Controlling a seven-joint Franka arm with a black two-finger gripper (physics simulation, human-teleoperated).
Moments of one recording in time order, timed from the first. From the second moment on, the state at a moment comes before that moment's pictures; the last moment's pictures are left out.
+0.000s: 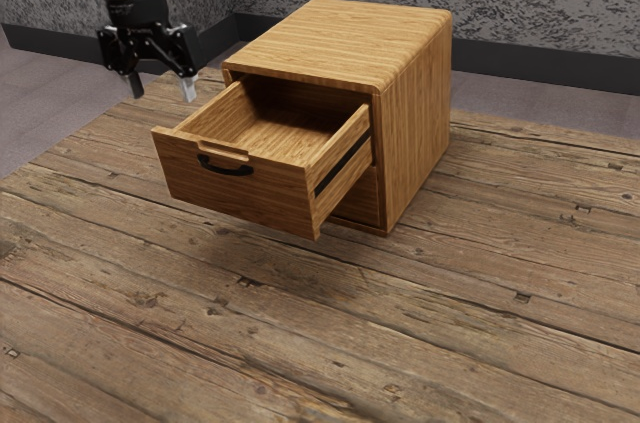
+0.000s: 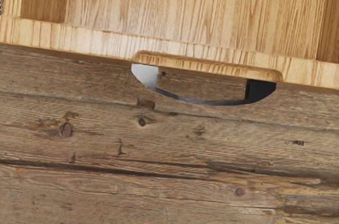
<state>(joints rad) 0.04 -0.03 -0.02 -1.50 -0.06 1.42 -0.13</state>
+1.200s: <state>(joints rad) 0.10 -0.17 -0.17 -2.01 0.00 1.88 -0.30</state>
